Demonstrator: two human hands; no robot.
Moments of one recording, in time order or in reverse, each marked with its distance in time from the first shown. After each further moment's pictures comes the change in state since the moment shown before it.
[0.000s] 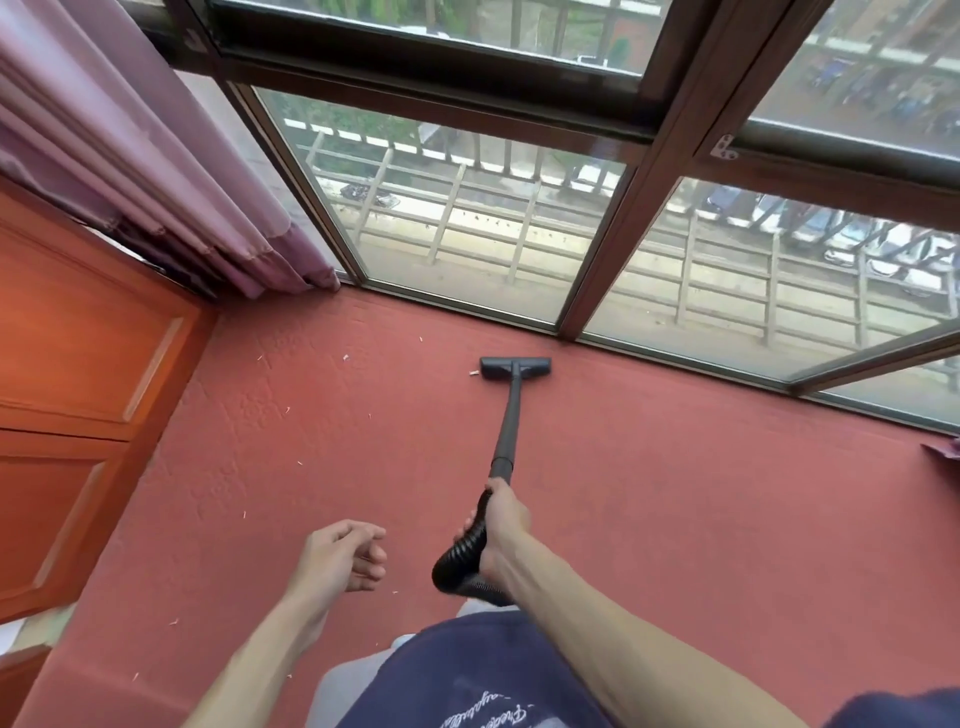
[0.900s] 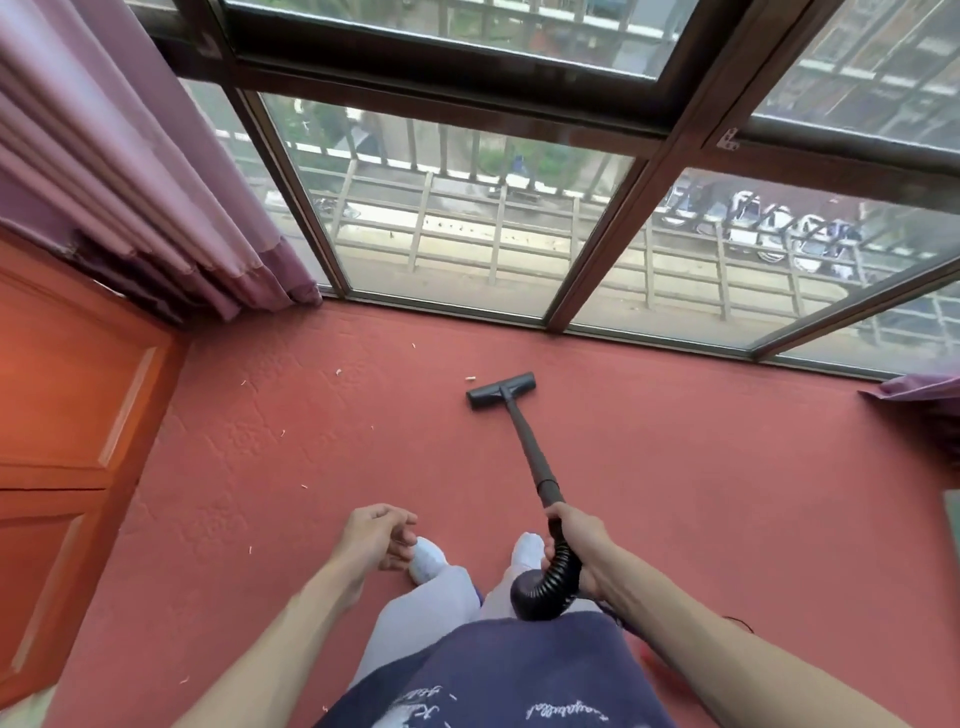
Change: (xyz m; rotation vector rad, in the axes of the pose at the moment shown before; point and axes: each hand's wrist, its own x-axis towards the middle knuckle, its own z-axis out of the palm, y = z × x) left_hand 0.072 -0.004 -0.106 0.117 -0.223 -0.030; right_hand -0.016 0.068 0.010 -0.175 0.126 -0.071
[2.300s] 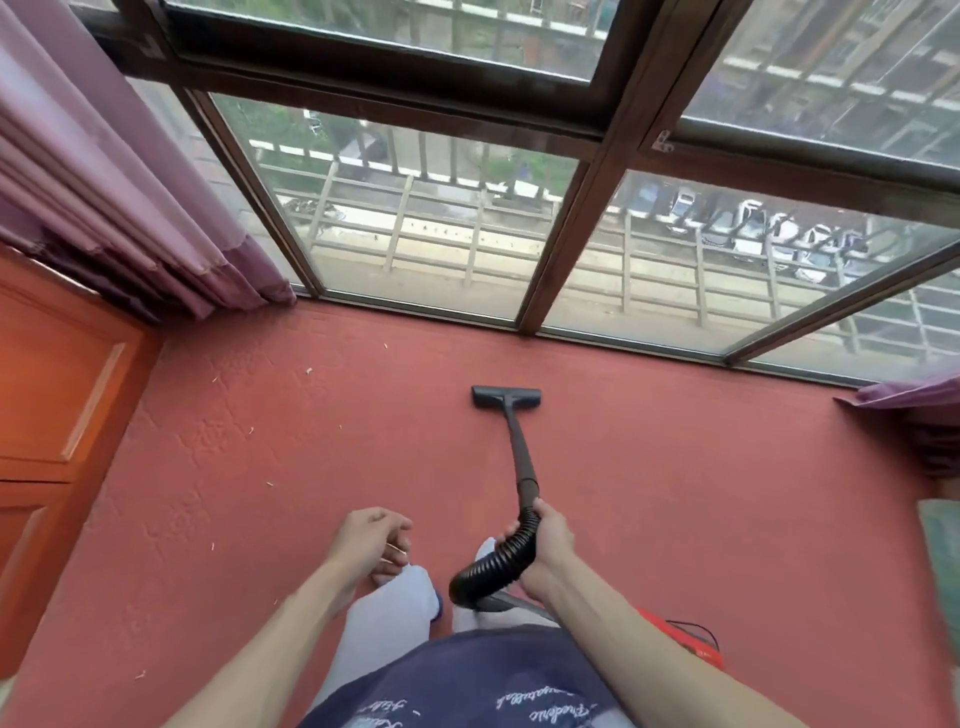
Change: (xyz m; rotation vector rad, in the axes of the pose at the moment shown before) left_hand -0.027 -0.001 0.111 0.007 0.031 -0.028; right_hand 0.000 -0.012 -0.062 0.447 0.006 -0.007
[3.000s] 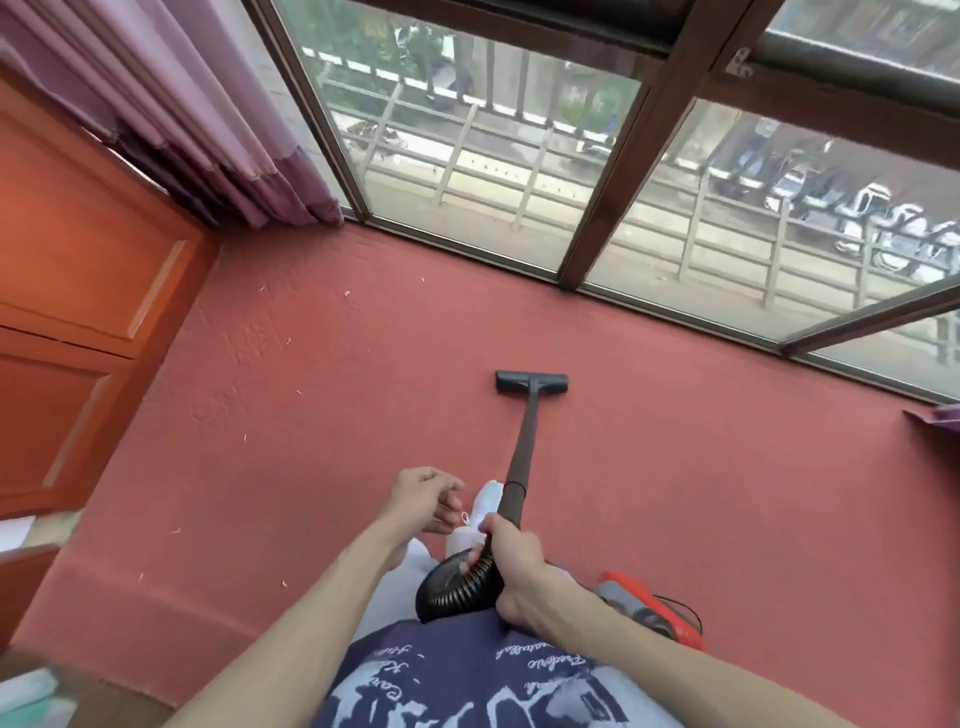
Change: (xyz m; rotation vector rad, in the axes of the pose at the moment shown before) left_hand -0.047 -0.038 0.101 -0.078 0.005 0.002; right_hand -0.019 0.035 -0.082 -0.506 -0.121 0.112
